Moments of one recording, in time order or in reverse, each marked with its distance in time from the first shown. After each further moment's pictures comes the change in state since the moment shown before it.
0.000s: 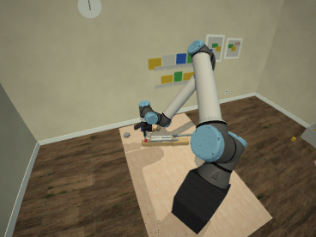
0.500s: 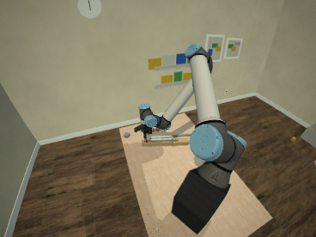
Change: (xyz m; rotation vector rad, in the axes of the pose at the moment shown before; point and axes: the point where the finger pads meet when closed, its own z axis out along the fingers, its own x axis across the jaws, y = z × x) arm 0.000 0.000 0.027 0.001 0.001 0.000
